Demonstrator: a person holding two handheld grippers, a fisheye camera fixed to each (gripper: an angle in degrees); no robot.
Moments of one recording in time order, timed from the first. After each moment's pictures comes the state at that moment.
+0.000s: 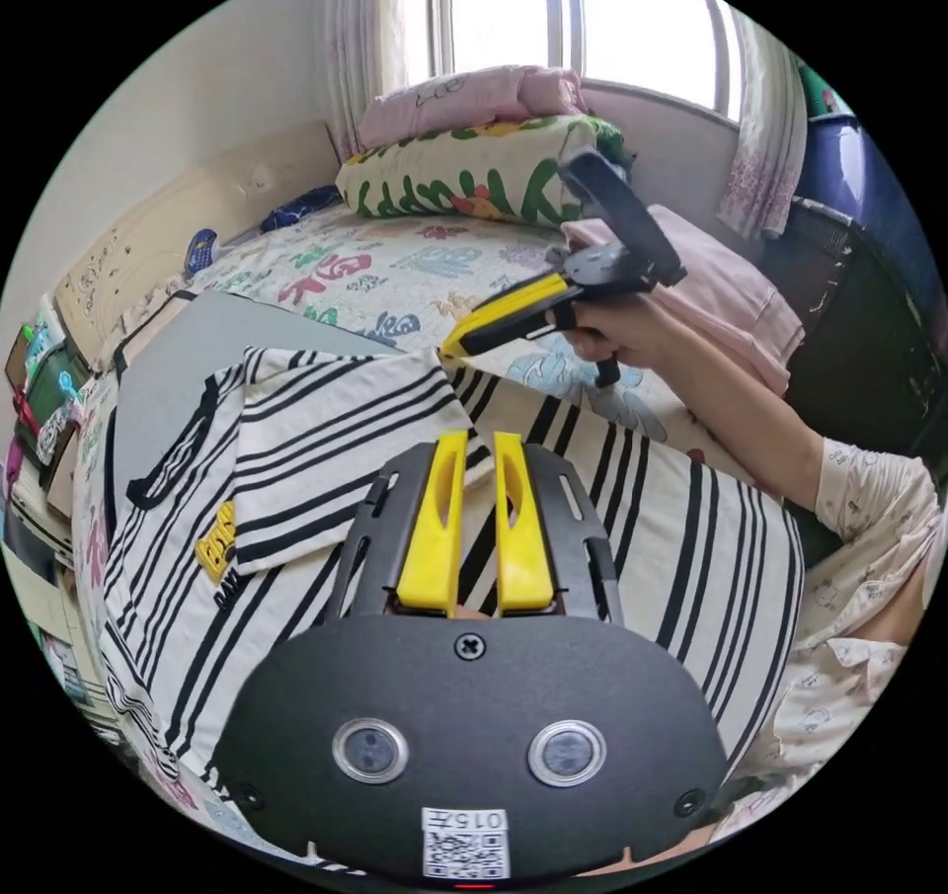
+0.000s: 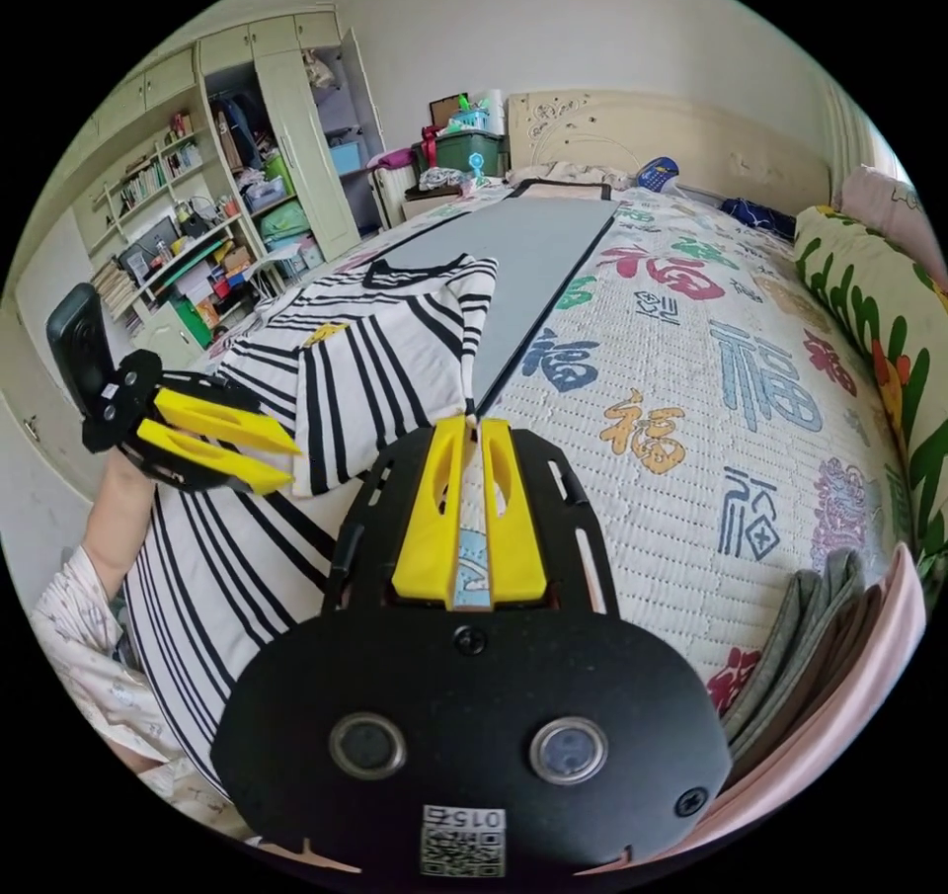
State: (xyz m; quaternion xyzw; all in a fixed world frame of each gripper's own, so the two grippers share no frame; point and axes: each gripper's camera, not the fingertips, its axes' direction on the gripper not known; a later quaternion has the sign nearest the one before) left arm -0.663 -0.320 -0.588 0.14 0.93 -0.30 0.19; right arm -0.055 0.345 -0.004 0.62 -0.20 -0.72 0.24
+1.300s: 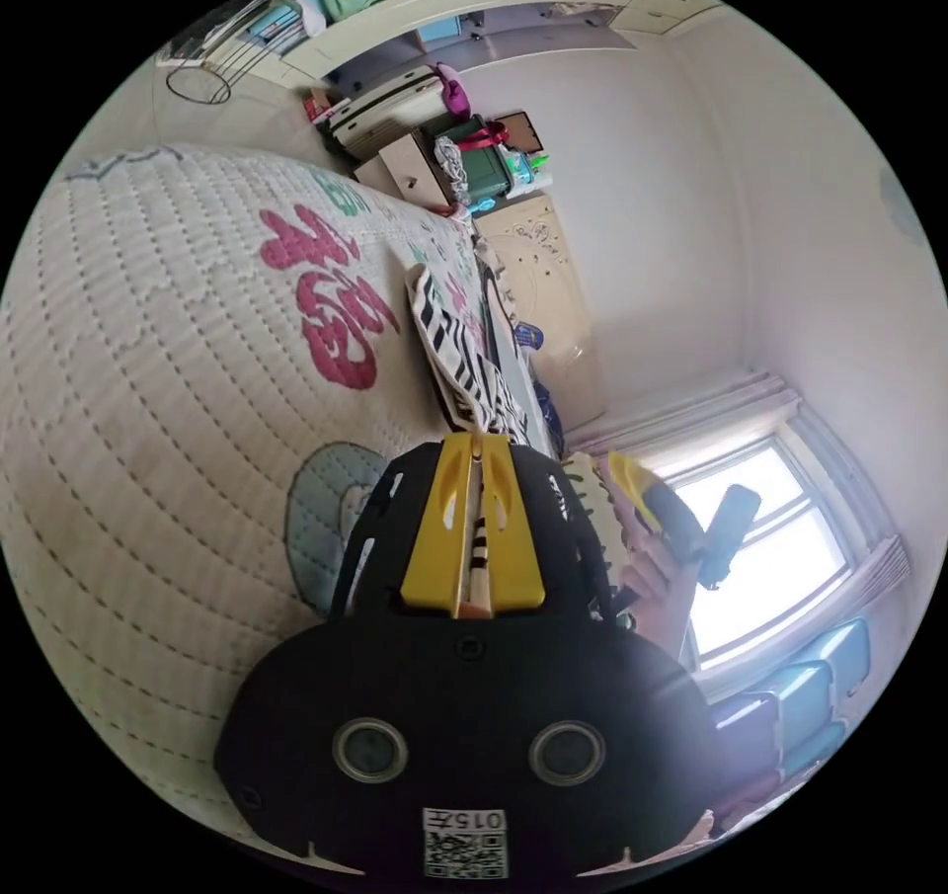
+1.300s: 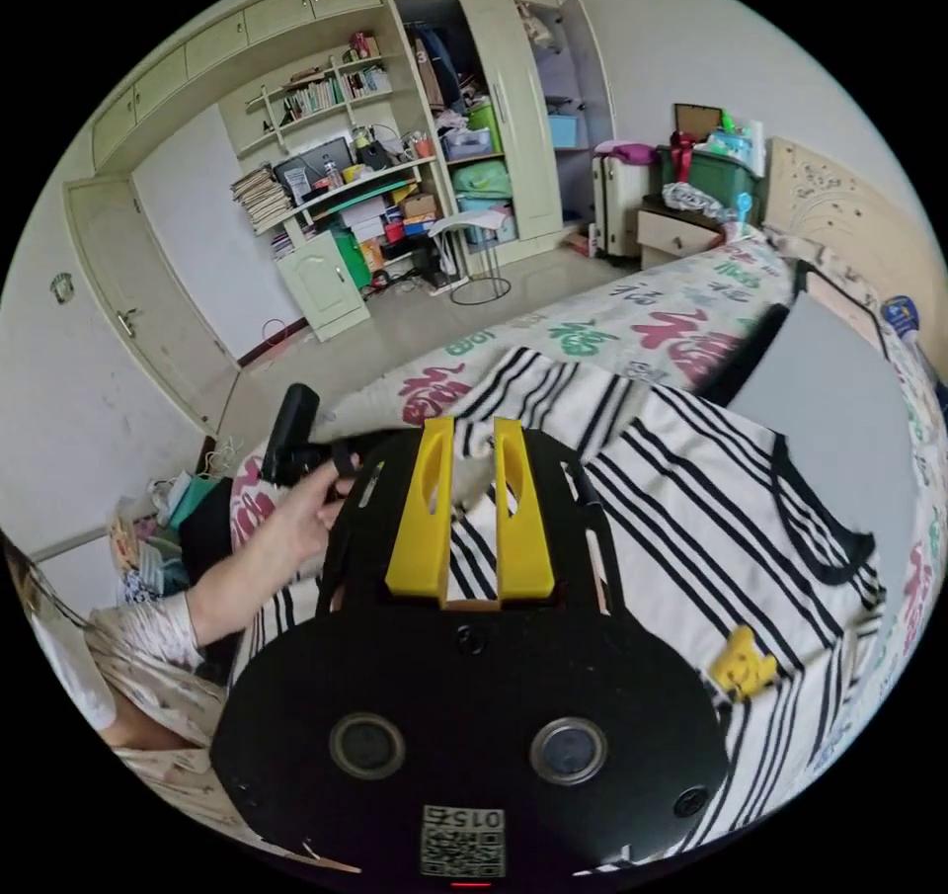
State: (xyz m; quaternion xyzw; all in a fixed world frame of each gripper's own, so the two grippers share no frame) left arm -0.423 0.137 0.028 -0.39 0.68 -0.61 -0.16; right arm -0.335 0.538 0.288 0.49 -0.08 -0.86 0.09
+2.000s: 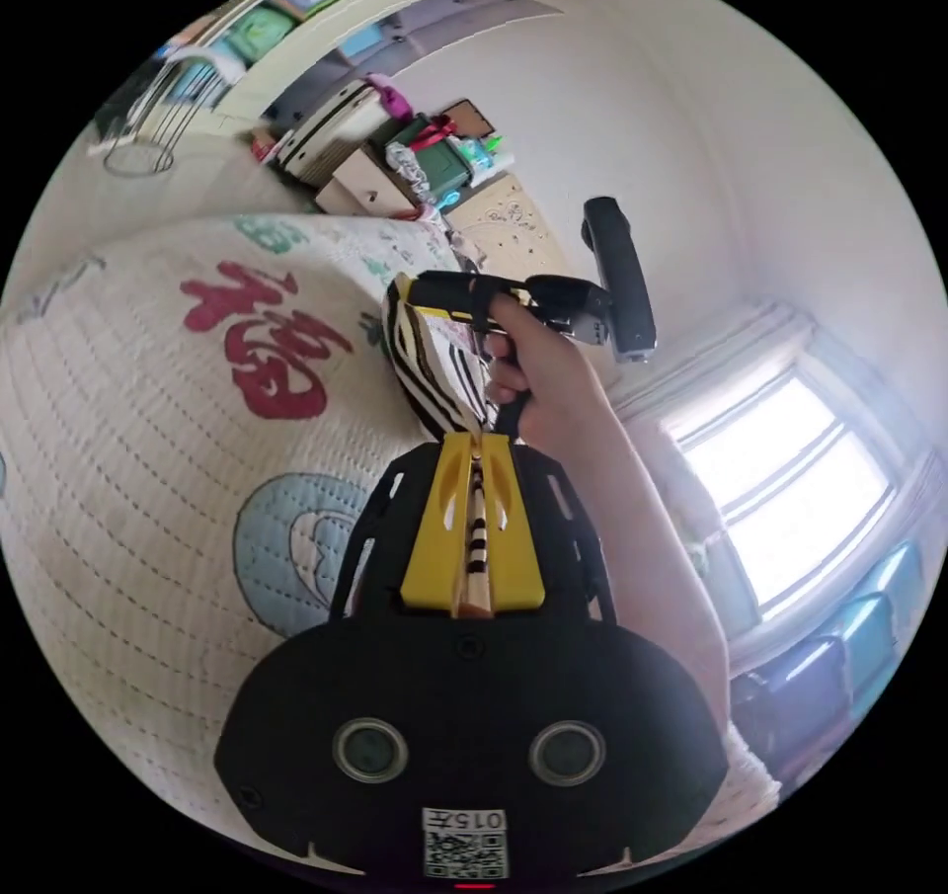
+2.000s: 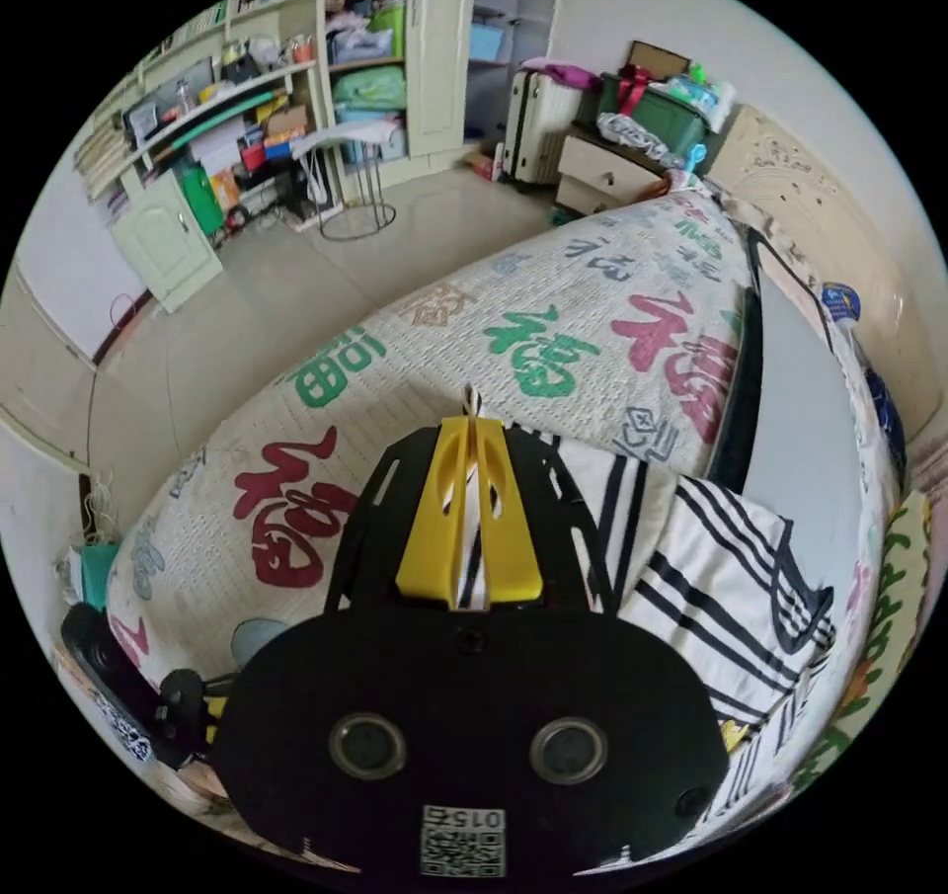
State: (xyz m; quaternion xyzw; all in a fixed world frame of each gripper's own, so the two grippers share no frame) left arm -0.484 0.160 -0.058 -0.33 0.73 -0.60 -0.04; right arm -0.658 0.623 0.293 0.63 -0.01 -0.75 0.21
